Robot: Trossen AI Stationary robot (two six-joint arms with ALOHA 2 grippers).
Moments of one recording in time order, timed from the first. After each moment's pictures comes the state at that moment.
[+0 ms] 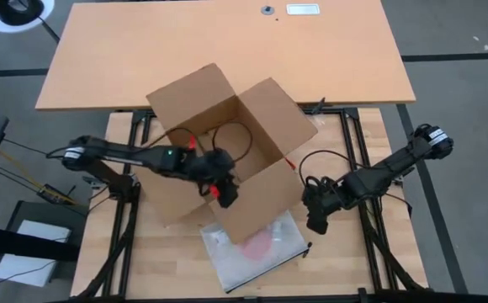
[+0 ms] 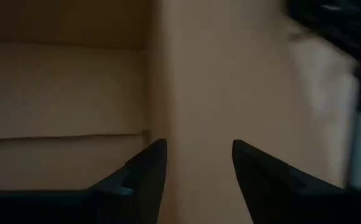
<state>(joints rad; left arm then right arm) -0.12 1.50 1.37 -0.70 -0.17 -0.61 0.46 1.26 0.91 -0.91 0.17 0.86</state>
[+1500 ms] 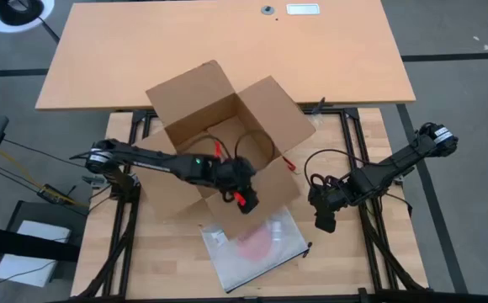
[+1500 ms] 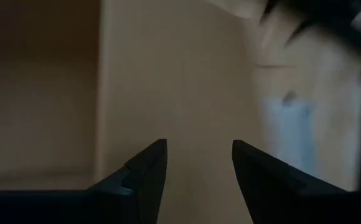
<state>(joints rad) -0.12 1.71 1.48 -0.59 -0.17 -0.60 0.46 1.18 0.83 -0.92 0.10 0.81</state>
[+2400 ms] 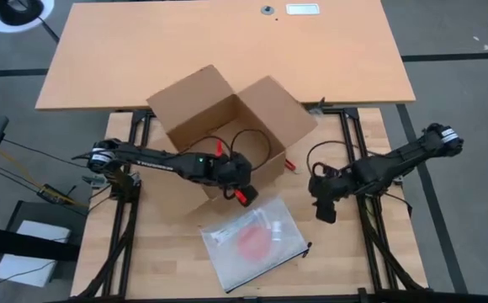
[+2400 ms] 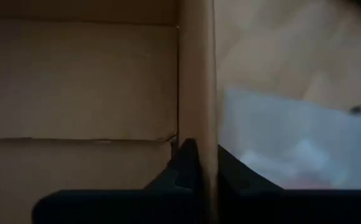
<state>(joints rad) -0.09 1.73 1.43 -0.62 -0.28 -0.66 0.36 1.08 0.83 -0.92 0.14 0.63</state>
